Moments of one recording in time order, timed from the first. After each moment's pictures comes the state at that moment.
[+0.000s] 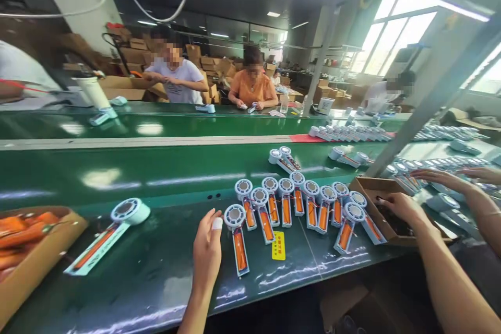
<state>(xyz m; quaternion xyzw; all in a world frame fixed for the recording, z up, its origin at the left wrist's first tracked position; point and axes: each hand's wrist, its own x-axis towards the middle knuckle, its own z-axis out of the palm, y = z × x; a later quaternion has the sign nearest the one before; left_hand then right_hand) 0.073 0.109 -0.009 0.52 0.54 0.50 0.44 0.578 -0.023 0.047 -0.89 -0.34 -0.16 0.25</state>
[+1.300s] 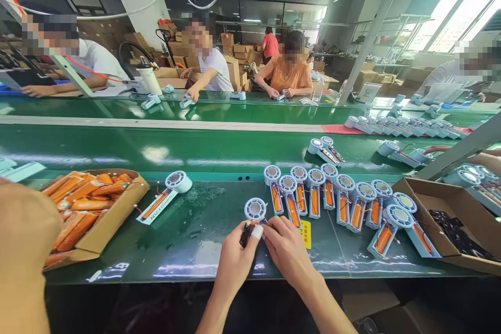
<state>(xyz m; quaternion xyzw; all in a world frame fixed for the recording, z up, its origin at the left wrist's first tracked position) 0.054 0.053 0.011 0.58 0.55 0.39 0.45 0.200 0.029 -0.009 -0.54 -0.78 0.01 0.31</state>
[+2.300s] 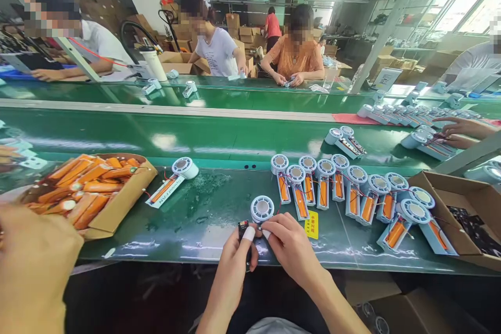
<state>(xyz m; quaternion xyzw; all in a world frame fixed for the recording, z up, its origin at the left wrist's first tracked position) 0.046 0.020 -0.005 0.34 0.54 0.42 0.64 0.198 0.018 -0.010 -0.51 -0.76 0.15 0.37</state>
